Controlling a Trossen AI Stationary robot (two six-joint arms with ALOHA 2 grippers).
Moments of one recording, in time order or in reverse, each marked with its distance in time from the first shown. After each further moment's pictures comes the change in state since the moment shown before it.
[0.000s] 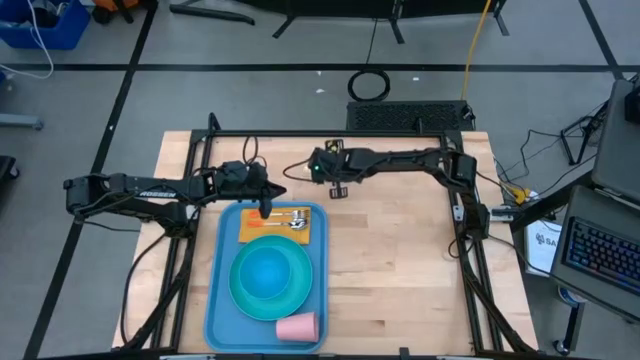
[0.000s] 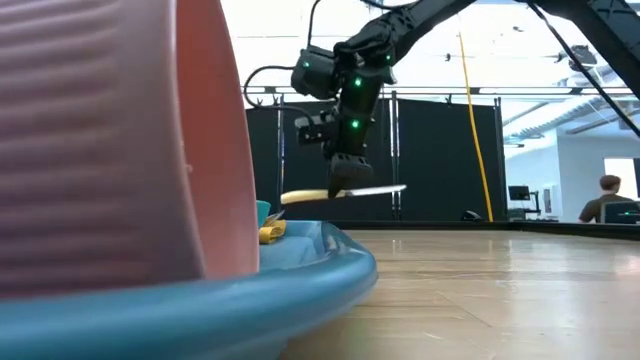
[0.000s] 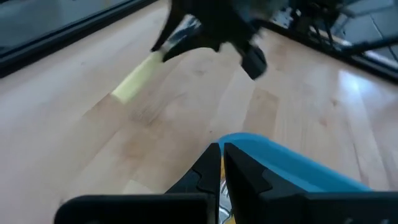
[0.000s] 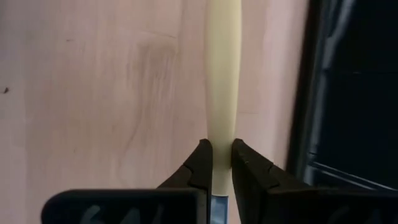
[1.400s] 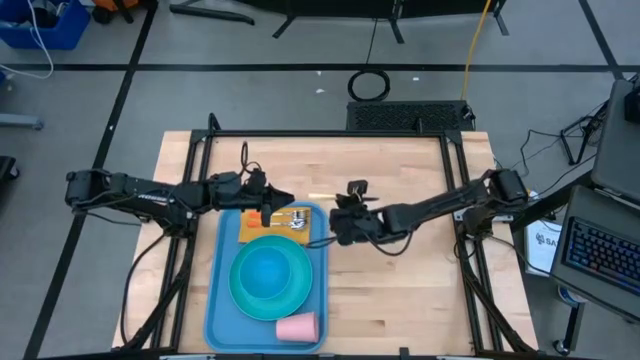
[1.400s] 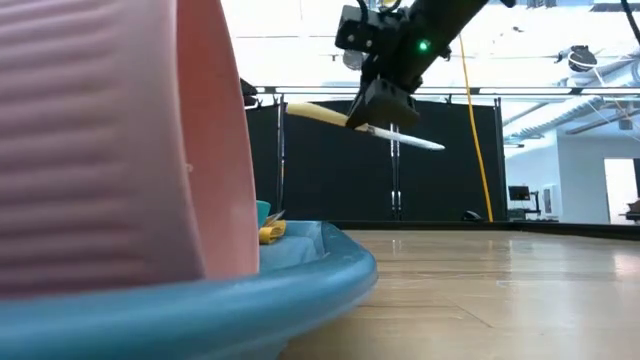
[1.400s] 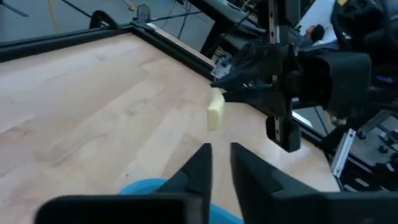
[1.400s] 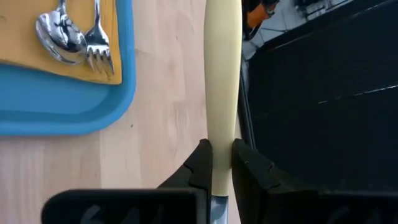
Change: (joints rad) left arm -0.185 0.000 0.000 0.241 -0.061 -0.225; right arm 0.461 -0.338 -0.392 0.261 0.480 0.257
